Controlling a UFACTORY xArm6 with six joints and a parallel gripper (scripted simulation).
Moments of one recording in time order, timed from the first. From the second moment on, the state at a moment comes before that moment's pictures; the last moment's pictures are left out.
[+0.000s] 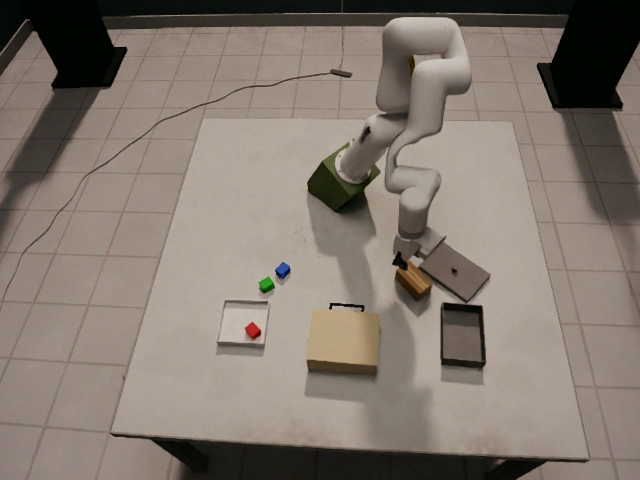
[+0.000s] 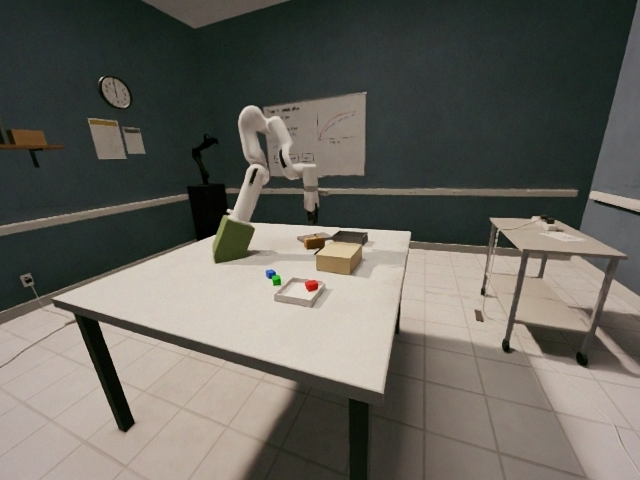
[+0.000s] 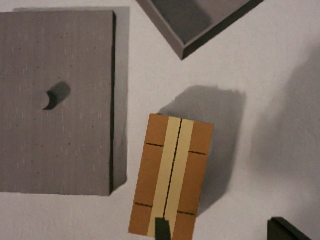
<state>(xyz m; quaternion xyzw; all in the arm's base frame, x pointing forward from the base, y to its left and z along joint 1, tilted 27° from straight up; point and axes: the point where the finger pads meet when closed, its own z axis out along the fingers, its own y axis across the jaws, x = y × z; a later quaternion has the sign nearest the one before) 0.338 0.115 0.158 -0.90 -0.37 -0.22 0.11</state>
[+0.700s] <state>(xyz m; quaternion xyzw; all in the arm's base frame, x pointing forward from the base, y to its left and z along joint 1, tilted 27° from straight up) 0.281 0.264 0.208 -0.89 -0.38 -0.23 0.11</state>
